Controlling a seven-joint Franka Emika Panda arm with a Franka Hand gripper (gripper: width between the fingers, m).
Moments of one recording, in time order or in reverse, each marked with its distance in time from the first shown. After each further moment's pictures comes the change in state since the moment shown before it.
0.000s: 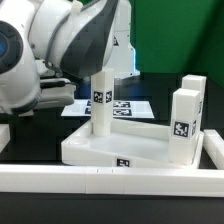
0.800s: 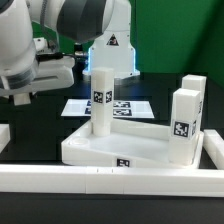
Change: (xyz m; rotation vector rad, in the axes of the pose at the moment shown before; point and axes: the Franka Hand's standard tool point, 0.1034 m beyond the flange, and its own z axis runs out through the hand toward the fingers) arm 0.000 0.001 -0.047 -0.028 0.219 -0.054
